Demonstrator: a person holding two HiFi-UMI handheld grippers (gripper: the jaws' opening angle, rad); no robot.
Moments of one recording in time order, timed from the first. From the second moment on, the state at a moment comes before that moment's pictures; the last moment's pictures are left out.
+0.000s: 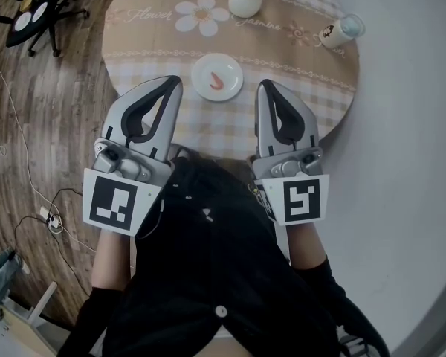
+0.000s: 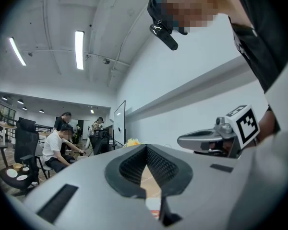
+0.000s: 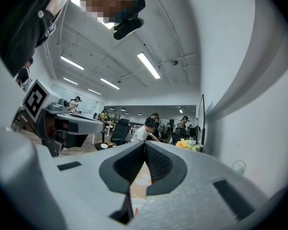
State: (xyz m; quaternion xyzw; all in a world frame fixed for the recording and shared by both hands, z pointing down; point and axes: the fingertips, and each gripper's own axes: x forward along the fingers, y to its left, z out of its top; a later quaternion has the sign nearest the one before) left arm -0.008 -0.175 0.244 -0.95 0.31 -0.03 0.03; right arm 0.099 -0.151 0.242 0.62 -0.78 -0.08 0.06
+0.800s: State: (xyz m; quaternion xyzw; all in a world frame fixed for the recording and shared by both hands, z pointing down) left arm -0.010 -0.174 0.243 -0.95 0.31 -0.03 0.03; right arm 0.096 -0.151 0.243 0.62 -0.78 -0.08 0.07
